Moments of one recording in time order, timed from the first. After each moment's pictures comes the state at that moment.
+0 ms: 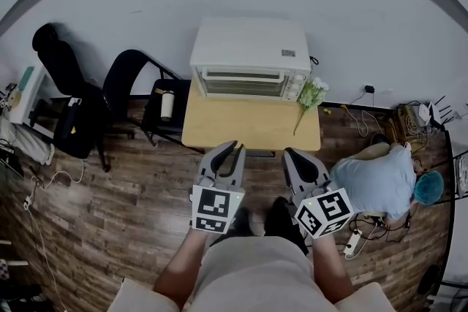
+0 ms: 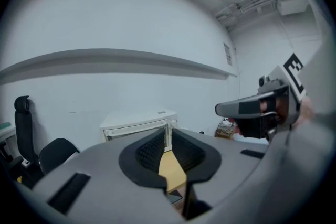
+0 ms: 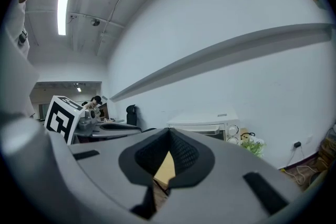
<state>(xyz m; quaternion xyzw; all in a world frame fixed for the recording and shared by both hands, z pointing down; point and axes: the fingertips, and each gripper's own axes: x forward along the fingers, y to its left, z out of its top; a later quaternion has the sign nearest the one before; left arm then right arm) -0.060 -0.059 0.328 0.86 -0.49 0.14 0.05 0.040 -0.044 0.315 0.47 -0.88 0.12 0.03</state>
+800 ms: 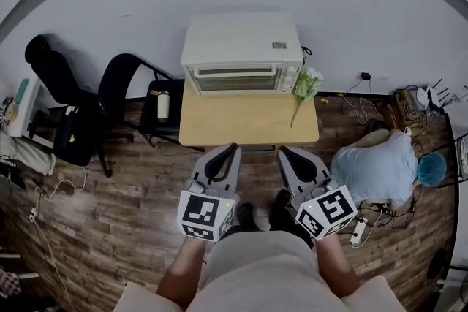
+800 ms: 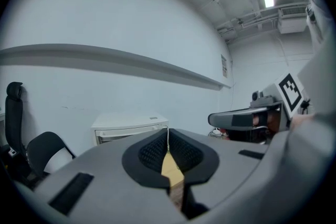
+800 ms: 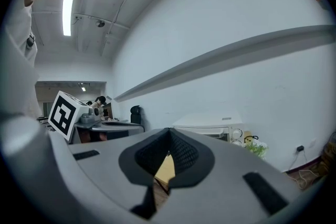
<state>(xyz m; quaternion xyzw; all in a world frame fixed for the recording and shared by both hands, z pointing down) -0.054 -0.039 0.303 0.88 -0.46 0.09 0.08 0.033 -0.026 0.299 0.45 -0.89 0.11 0.03</state>
